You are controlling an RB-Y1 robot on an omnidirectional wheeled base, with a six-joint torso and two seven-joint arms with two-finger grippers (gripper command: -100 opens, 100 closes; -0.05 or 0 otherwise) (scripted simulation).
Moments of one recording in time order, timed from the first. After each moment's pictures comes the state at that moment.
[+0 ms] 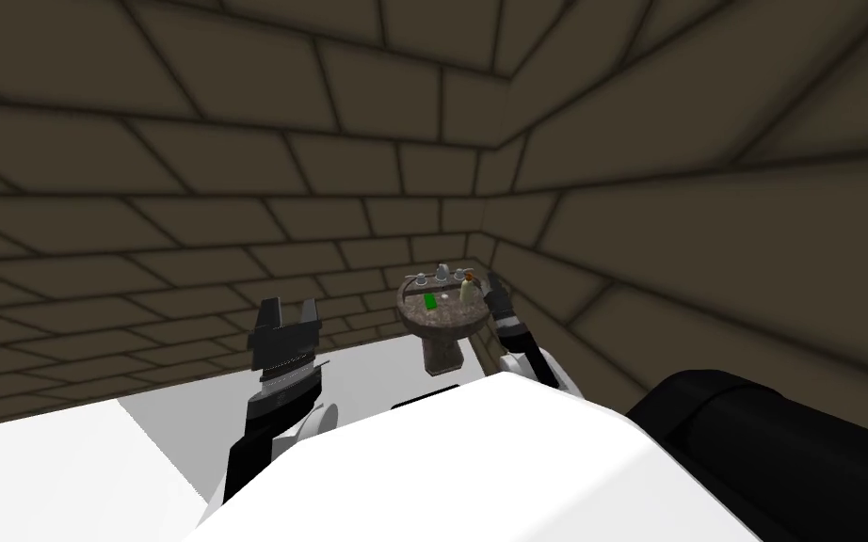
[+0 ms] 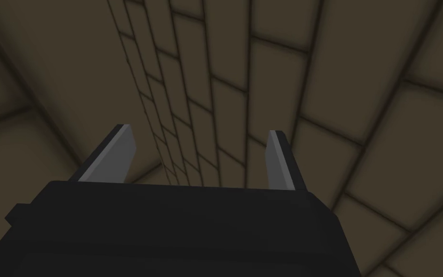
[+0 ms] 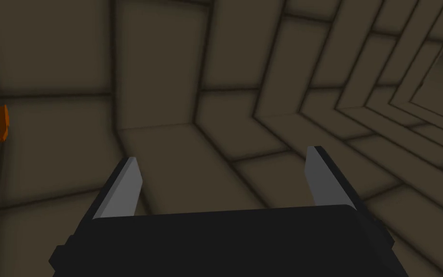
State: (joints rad) left arm 0.51 0.04 -0.03 -2.22 0.09 -0.60 -0.01; right arm 0.52 -0.19 -0.02 -2.21 0.00 -0.39 0.03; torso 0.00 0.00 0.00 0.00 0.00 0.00
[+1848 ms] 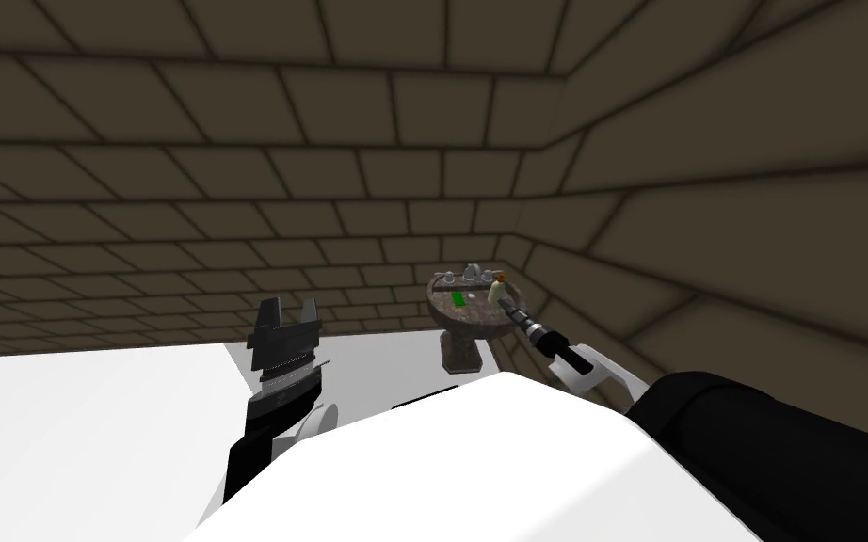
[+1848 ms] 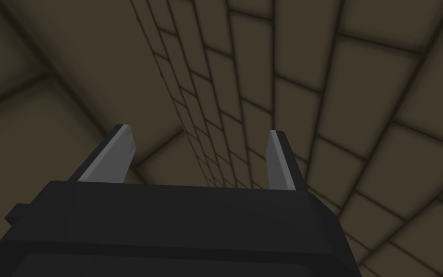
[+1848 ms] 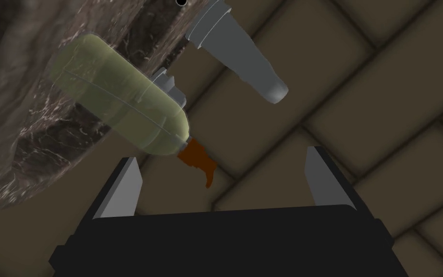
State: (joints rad) left arm 0.51 0.04 -0.03 -2.22 0.09 -0.60 -0.01; right arm 0.65 -0.70 -0.15 -1.98 0.01 -0.01 0.04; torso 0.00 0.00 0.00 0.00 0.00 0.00
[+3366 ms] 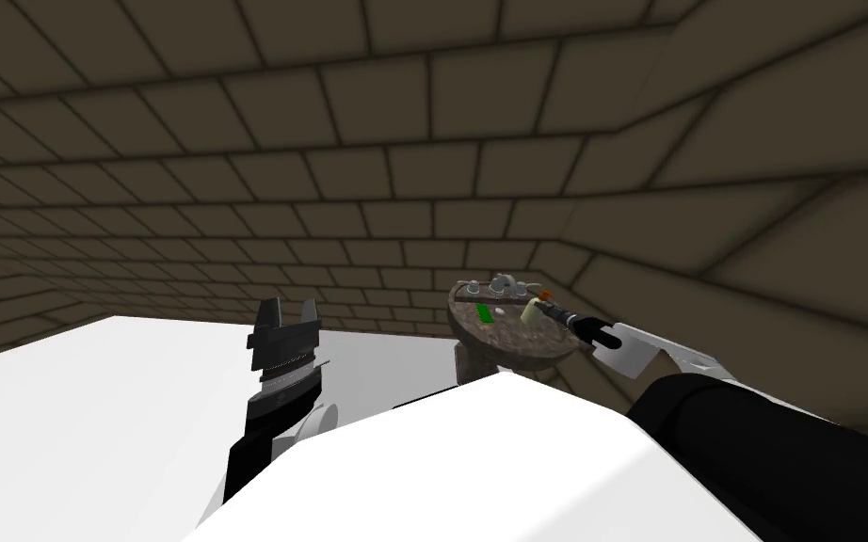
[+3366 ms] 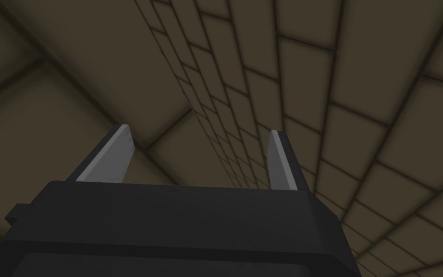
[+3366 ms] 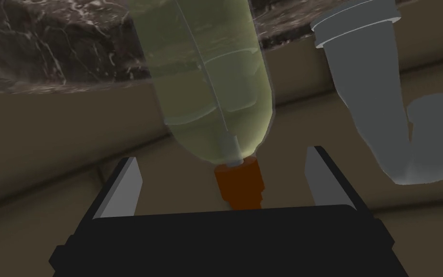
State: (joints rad) left arm 0.51 0.04 -0.03 -2.22 0.09 -0.60 -0.01; right arm 0.72 -1.09 -0.26 -1.73 0.00 0.24 0.05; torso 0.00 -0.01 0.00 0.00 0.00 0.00
